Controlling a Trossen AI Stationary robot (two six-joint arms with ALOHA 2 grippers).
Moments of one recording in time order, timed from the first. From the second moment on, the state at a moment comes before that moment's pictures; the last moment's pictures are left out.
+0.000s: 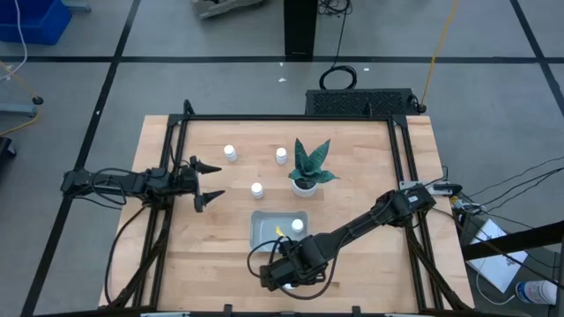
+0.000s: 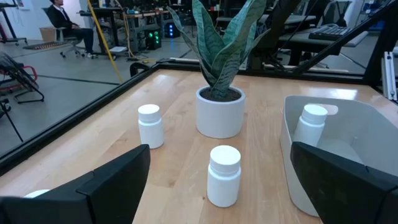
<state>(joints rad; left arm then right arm) -0.07 0.14 0.05 -0.05 -0.26 -0.06 0.49 2.30 2.21 -1.09 -0.16 1.98</state>
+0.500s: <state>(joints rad) -0.07 0.14 0.05 -0.05 -0.26 -0.06 0.49 2.31 2.04 -0.91 -0.24 1.98</state>
